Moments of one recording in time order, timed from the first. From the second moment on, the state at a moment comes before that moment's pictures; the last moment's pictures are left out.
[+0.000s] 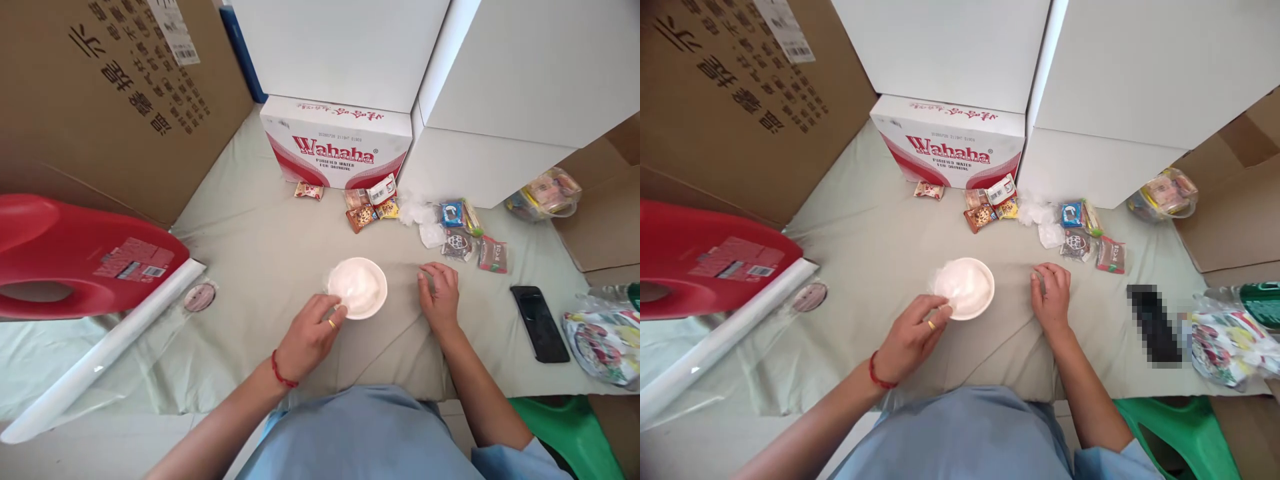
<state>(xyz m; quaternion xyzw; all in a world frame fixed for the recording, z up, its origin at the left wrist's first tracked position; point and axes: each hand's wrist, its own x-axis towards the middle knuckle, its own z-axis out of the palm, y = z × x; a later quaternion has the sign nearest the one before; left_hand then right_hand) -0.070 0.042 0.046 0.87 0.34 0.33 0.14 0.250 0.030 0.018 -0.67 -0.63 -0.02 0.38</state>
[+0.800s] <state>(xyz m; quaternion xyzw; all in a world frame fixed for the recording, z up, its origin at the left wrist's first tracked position) -0.055 0.003 0.027 0.86 0.33 0.37 0.13 0.116 0.064 0.106 -0.51 -0.84 0.14 -0.12</state>
